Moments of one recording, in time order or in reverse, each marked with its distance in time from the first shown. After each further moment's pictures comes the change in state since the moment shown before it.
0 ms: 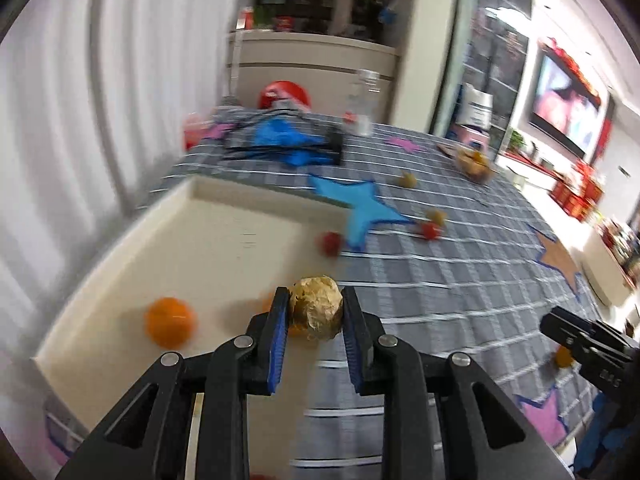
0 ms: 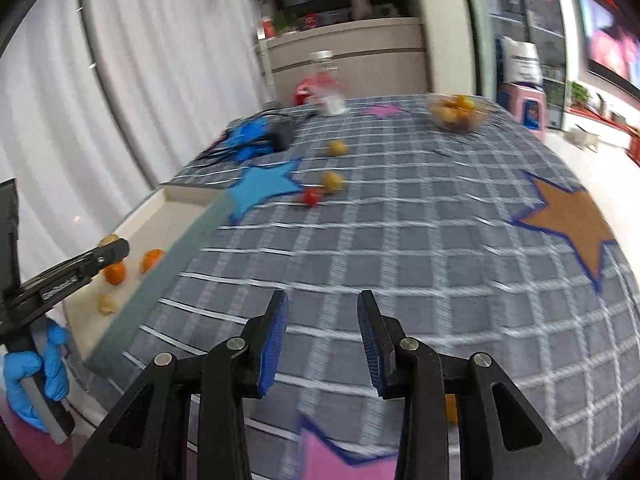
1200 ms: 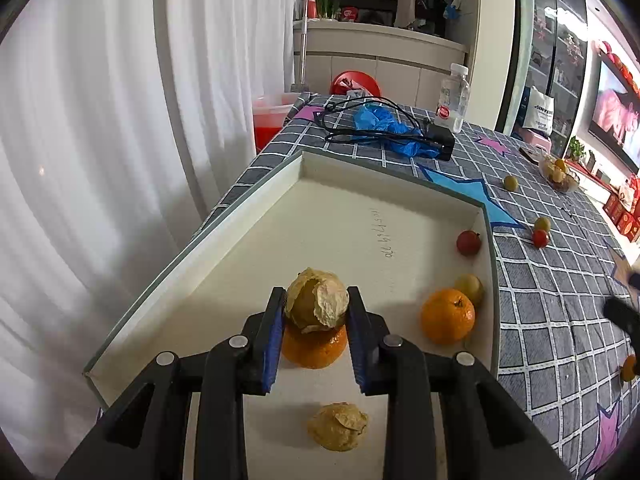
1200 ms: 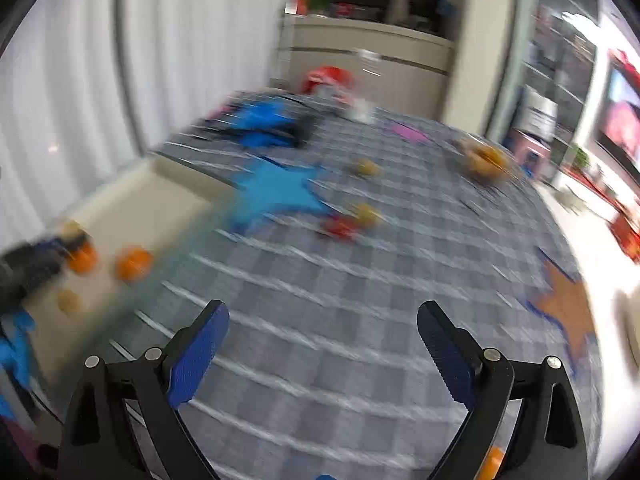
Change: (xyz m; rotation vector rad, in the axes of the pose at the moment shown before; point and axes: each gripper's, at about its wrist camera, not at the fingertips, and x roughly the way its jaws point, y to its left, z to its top) left arm 0.023 0.069 -0.009 -0.058 0.020 0.193; right arm 0.034 0.040 0.025 -0.192 0.055 -0.209
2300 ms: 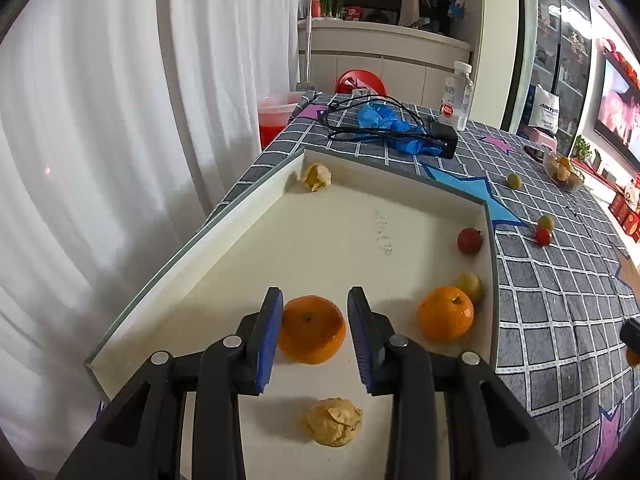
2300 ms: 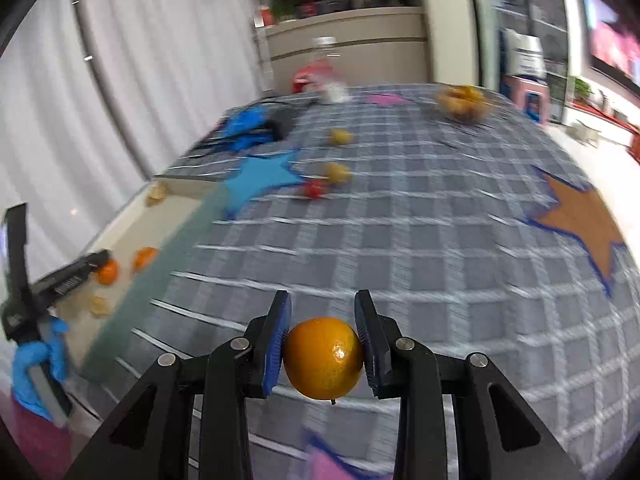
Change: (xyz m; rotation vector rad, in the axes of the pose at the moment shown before) left arm -0.003 -0.005 -0.002 0.001 0.005 0.026; right arm -0.007 -0.027 -0.023 0.182 -0.014 0.215
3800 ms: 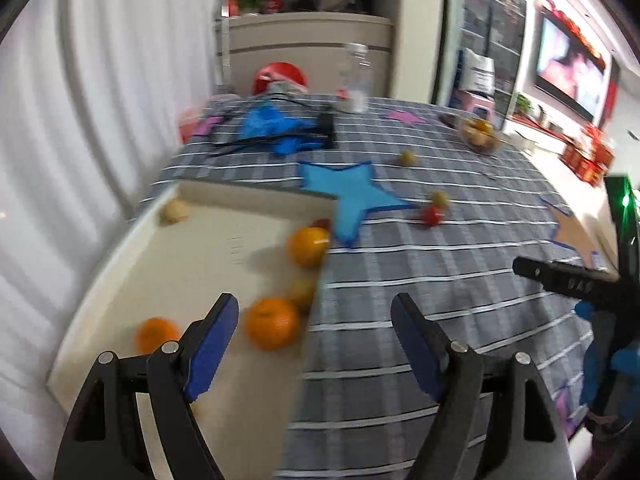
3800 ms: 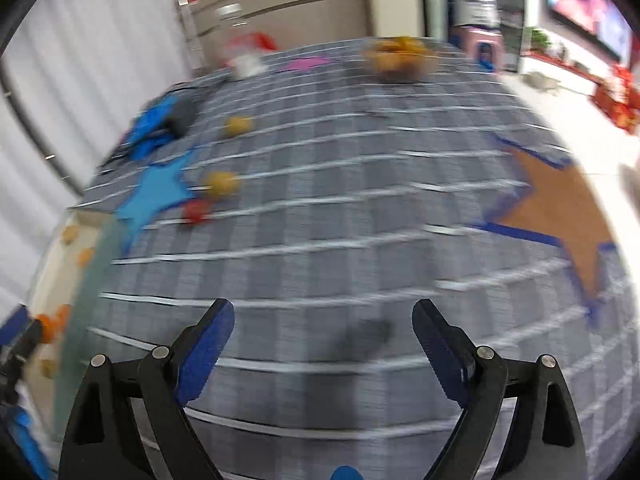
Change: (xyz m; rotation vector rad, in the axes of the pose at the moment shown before) left arm -0.028 -0.110 0.020 0.190 0.057 -0.193; right arm 0.046 -0.088 0.036 0.181 0.146 -0.227
